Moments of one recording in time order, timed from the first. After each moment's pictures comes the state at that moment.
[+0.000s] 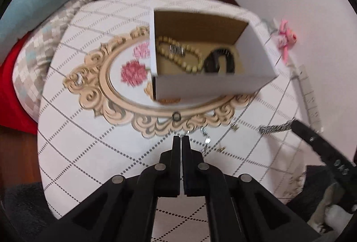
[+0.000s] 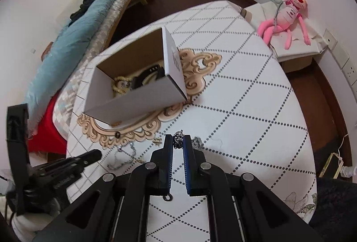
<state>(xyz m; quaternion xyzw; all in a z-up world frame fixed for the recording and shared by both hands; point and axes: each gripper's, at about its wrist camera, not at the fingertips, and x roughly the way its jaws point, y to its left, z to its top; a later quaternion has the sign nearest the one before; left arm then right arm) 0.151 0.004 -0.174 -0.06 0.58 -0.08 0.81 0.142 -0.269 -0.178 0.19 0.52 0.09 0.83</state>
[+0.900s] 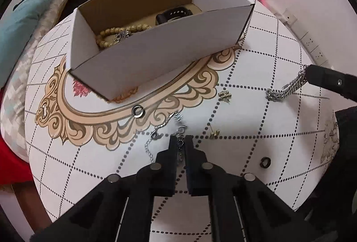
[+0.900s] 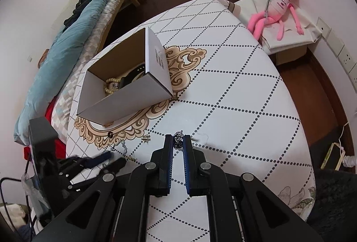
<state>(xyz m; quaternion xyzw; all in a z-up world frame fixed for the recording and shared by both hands) 0.149 -0.075 -0.233 0.11 0.59 -0.16 0.78 0.136 -0.288 -0.195 0.21 0.53 0.07 0.82</state>
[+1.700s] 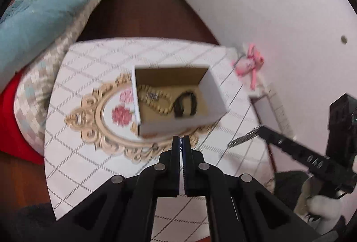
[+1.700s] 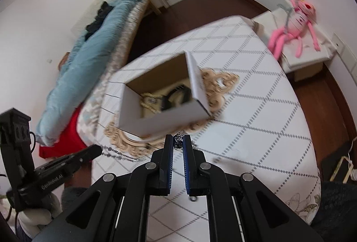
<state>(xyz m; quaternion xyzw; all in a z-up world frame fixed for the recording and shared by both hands) 0.146 -0.003 -0.087 -0.08 0.50 -0.16 0.85 0.143 -0.267 -0.125 0.22 0.48 0.14 0.83</state>
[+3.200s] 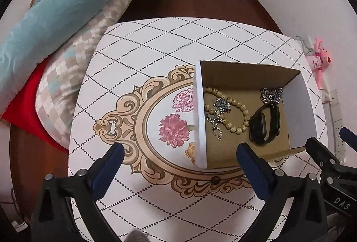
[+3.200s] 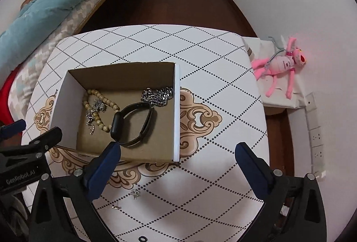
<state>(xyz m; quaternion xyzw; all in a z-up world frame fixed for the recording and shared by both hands) 0.223 0.008 -0.164 -0.02 0.57 0.03 0.82 0.247 -0.207 -0.162 -0.03 0.56 0.03 0.83</state>
